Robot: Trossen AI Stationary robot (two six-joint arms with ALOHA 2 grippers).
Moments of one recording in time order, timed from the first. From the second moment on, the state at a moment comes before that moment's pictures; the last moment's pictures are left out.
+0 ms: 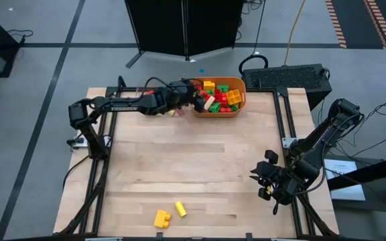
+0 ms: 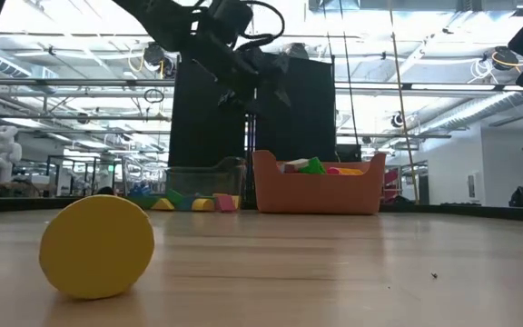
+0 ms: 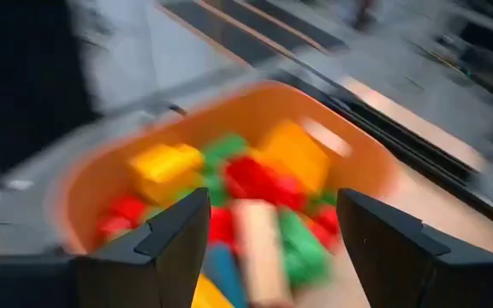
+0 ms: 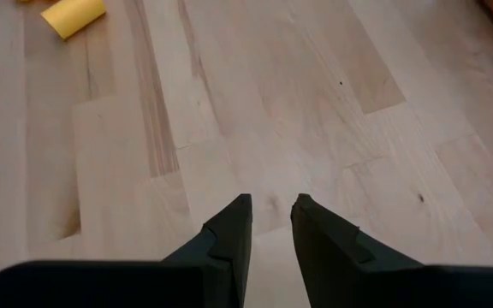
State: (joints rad) left arm 0.34 1.73 1.22 0.12 -0.26 -0.33; right arm 0.87 1.19 0.85 -0.86 0.61 1.10
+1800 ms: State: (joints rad) left arm -0.79 1.86 1.33 -0.67 -0.13 -1.98; right arm 0.87 1.19 0.85 -0.80 0.57 1.11
